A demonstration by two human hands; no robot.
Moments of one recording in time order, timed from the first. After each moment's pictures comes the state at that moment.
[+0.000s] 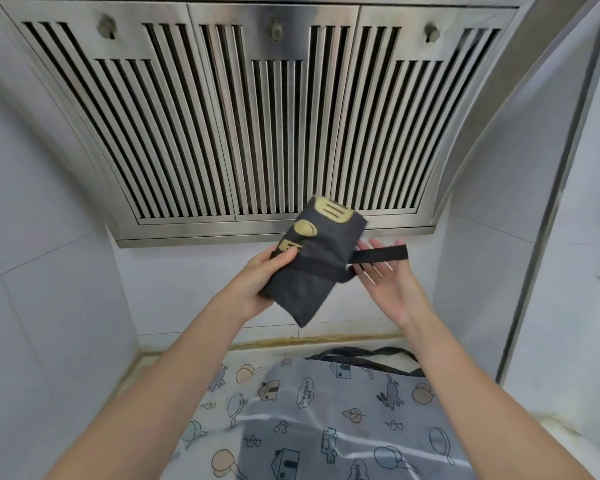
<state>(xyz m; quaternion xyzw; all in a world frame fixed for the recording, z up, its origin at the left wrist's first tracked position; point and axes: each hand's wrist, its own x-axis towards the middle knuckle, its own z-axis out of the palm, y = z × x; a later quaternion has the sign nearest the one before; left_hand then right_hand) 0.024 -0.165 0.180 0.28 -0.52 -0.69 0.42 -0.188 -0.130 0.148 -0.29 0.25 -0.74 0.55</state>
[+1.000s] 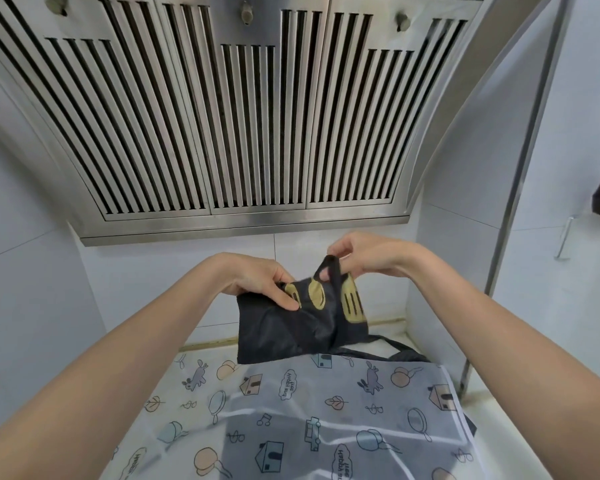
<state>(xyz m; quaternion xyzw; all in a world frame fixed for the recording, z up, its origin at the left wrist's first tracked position) 0.010 -0.177 0.200 0.37 -0.81 -0.44 -0.07 -0.189 -0.108 0.212 -0.69 0.56 -0.27 0.37</state>
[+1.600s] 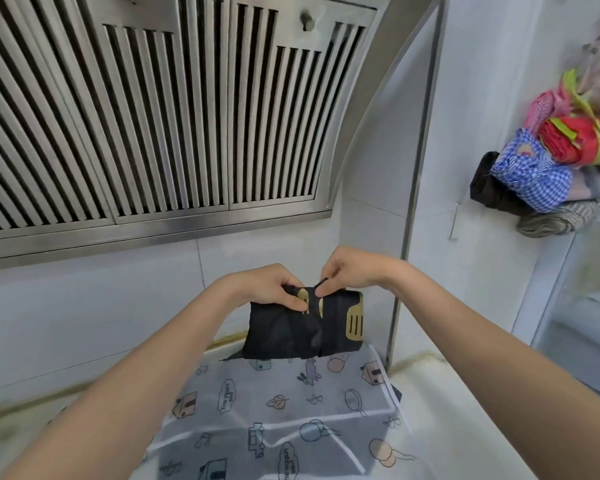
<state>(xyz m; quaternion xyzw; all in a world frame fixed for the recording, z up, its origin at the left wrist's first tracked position) -0.089 -0.164 0.175 0.23 -0.91 -0.35 -0.01 -0.237 -0.054 0.198 -0.64 0.73 -0.14 0.18</state>
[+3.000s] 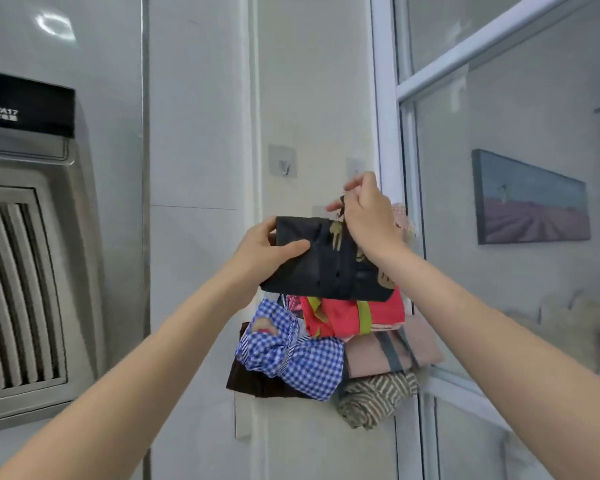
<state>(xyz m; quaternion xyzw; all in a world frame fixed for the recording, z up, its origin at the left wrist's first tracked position) -0.526 0.026 0.389 0.11 -0.77 -0.44 0.45 -0.658 0.113 0.421 -0.50 0.58 -0.60 -0.24</state>
